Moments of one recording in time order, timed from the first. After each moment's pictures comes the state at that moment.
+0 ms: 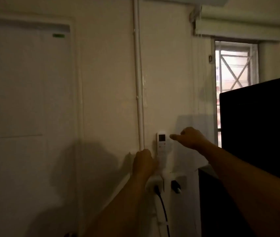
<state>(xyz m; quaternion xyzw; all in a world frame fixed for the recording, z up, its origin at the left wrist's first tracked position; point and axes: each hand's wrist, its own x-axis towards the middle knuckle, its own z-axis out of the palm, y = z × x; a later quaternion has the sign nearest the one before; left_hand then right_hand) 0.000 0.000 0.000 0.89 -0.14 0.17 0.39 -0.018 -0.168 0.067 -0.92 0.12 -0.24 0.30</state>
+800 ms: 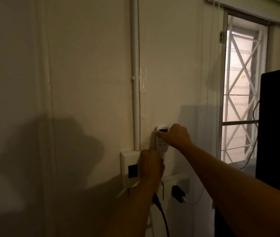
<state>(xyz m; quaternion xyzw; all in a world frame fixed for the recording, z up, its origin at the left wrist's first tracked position) 0.144 -0.057 -0.047 0.90 -0.17 0.17 0.37 0.117 -0.146 0.042 -0.88 0.18 -0.31 0.31</state>
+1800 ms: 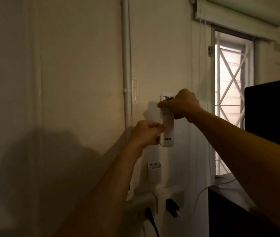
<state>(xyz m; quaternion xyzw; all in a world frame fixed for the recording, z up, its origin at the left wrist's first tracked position) 0.102 -0.035 0.087 0.71 -0.31 0.02 0.64 0.068 -0.161 0.166 -0.83 0.12 -0.40 0.37</state>
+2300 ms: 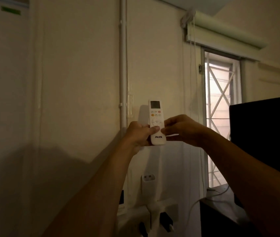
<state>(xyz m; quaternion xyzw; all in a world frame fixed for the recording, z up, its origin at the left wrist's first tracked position) 0.102 -0.034 0.122 0.65 -0.30 -0.01 0.70 0.033 -0.181 0.146 -0.82 -0.03 -0.20 0.53</state>
